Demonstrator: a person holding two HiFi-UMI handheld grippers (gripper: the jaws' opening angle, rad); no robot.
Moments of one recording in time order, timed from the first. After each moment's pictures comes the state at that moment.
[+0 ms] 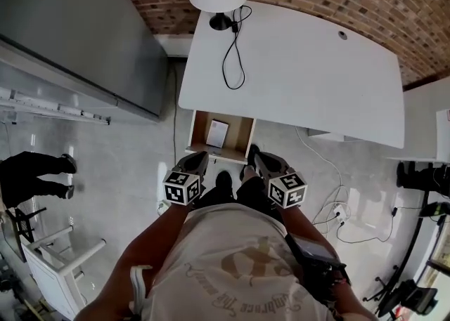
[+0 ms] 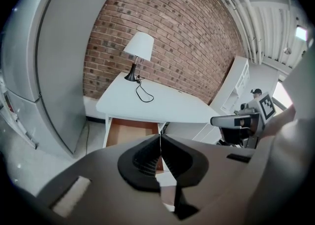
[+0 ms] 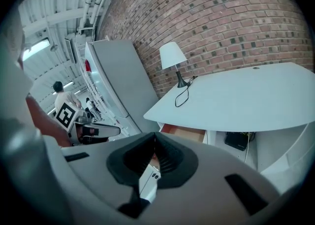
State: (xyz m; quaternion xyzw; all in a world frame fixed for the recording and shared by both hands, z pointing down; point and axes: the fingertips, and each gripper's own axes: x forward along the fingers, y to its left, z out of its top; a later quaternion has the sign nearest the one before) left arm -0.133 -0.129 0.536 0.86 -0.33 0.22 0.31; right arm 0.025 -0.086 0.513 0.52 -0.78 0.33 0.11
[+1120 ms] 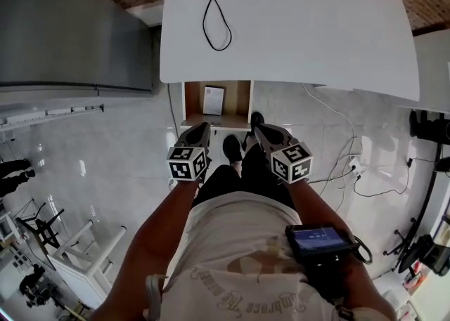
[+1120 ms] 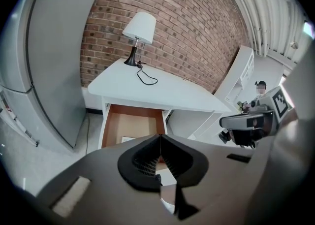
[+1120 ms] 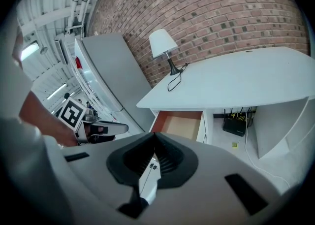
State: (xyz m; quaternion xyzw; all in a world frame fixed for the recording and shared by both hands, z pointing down) left arm -0.112 -0.142 0.608 0.85 -0.32 0.28 0.32; right arm 0.027 -0.080 0.574 0.52 -0.76 0.38 0.12
